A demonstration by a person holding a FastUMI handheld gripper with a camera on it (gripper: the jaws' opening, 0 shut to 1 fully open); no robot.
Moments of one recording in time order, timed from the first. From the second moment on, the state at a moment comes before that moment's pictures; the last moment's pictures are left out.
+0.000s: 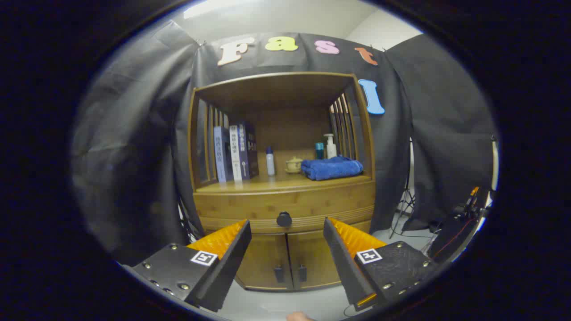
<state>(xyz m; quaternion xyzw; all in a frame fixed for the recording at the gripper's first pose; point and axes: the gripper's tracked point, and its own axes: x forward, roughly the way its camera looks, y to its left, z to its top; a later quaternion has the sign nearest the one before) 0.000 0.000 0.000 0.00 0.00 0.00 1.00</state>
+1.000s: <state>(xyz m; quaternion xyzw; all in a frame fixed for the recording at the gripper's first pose) 0.007 0.023 0.001 -0.09 0.00 0.00 1.00</state>
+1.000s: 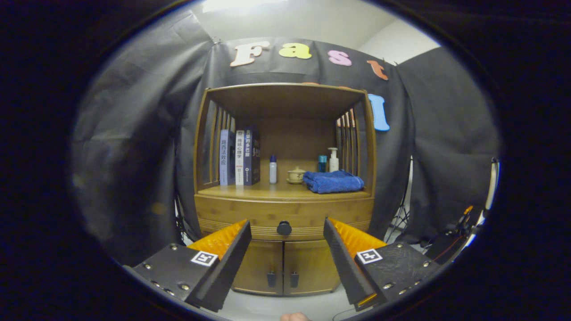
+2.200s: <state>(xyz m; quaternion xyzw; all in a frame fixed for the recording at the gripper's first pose) 0.158 0.000 -0.042 -0.06 0.04 -0.05 1.00</state>
